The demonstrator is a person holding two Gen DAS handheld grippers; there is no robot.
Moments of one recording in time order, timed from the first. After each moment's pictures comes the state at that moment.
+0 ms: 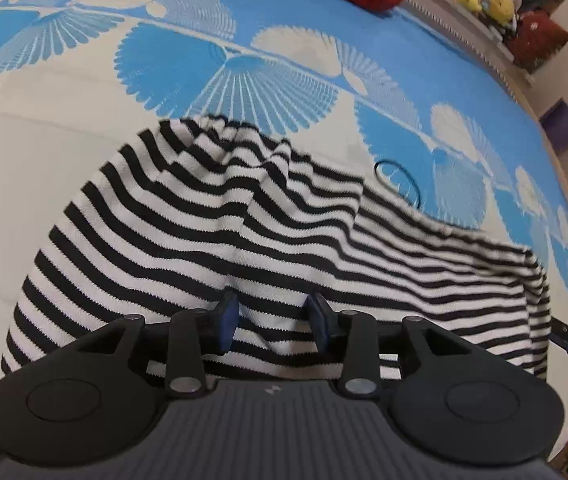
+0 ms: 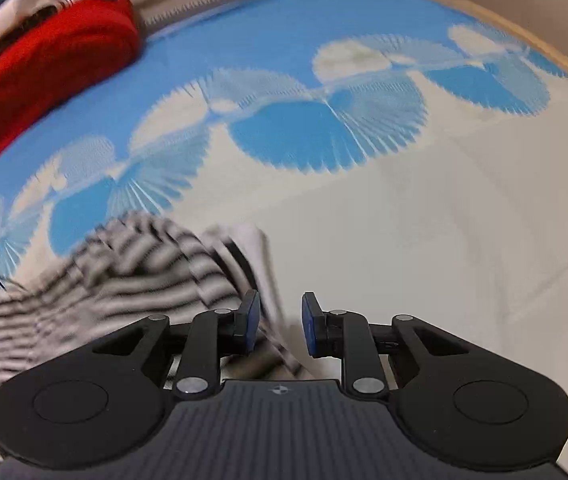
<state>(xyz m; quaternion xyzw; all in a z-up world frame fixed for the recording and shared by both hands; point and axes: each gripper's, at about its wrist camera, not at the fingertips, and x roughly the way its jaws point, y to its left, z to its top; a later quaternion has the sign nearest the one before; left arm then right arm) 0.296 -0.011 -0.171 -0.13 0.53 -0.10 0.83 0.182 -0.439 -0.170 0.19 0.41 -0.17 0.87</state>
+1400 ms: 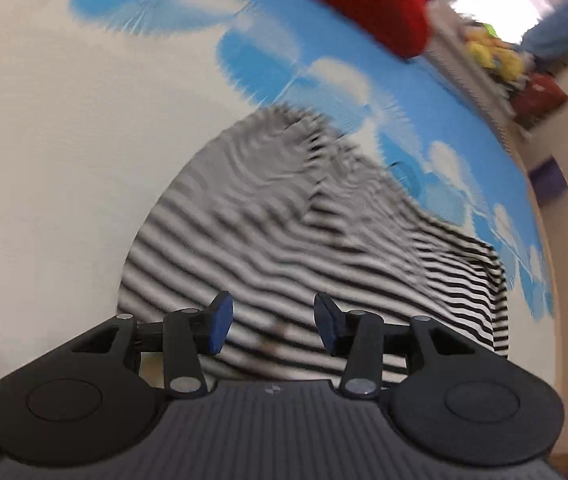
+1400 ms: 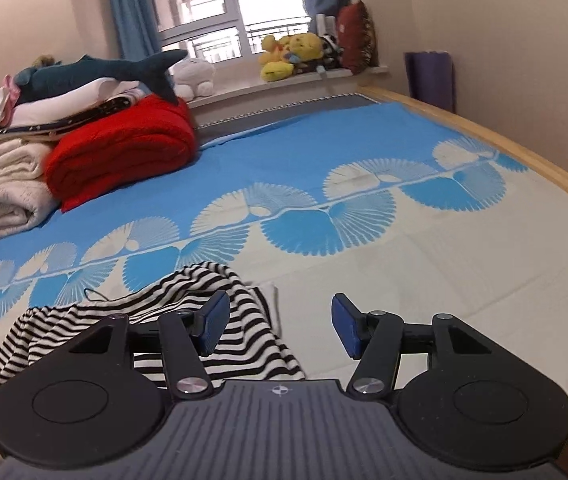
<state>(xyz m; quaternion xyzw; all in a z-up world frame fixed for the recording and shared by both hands) 0.191 0.084 -0.138 -0.23 0.54 -0.07 0.81 0.010 -0.433 -0.080 0.16 0.27 -0.15 0.94</state>
